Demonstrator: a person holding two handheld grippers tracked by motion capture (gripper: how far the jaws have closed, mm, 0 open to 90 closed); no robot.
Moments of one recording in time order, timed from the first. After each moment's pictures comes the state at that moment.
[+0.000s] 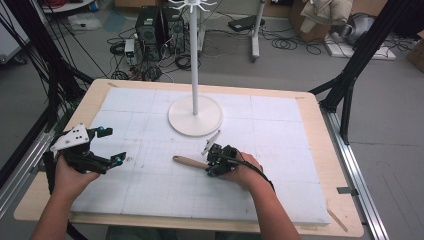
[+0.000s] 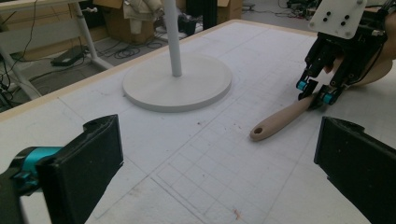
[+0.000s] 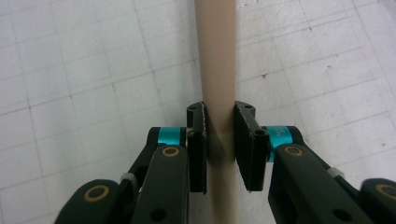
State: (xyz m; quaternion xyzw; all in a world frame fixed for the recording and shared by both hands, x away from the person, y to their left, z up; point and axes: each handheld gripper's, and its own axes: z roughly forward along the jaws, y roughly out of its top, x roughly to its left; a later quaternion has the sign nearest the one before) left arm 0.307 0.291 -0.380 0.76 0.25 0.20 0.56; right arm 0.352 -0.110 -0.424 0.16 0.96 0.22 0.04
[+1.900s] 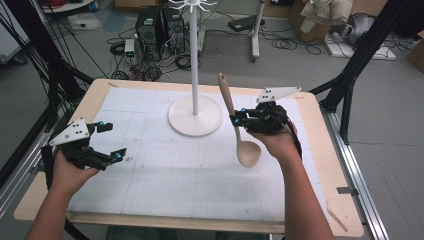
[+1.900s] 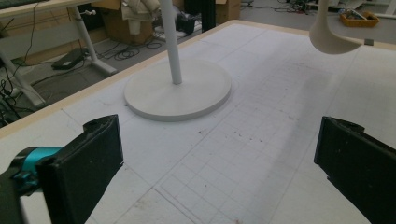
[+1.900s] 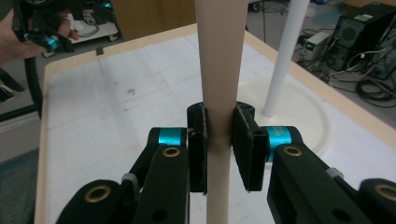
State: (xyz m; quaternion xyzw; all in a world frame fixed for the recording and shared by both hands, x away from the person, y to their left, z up) left arm 0.310 0.287 -0.361 0.77 0.24 0.21 0.55; right arm 0.364 -0.210 -0.282 0.23 0.83 0.50 0.11
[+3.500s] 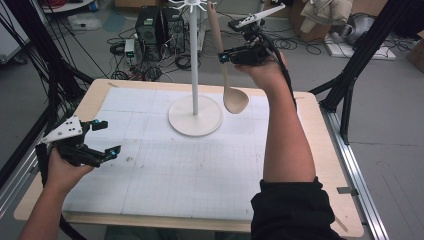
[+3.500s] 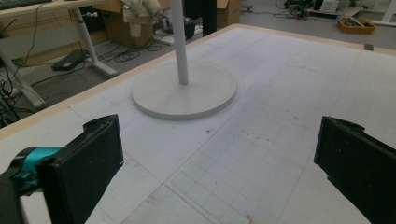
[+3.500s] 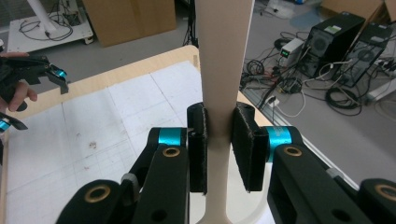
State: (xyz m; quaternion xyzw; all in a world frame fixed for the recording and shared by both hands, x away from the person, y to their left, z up) left arm 0.317 0.305 -0.363 0.77 0.25 0.20 0.56; right arm 0.465 -0.166 -0.168 0.25 0.84 0.47 0.13
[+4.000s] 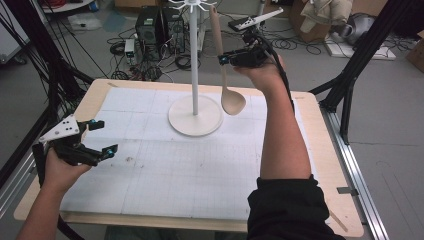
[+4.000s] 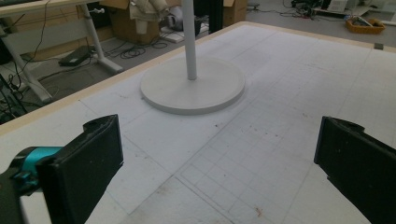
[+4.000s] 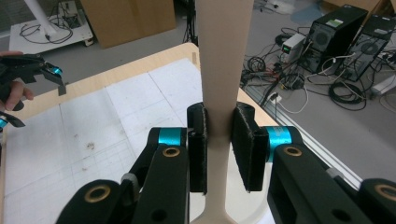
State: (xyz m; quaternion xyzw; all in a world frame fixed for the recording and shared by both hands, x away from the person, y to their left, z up) left arm 0.318 0.312 -0.365 0.76 0.25 0.21 0.56; right arm 0.473 -0.167 -0.179 0.26 0.83 0.47 0.13
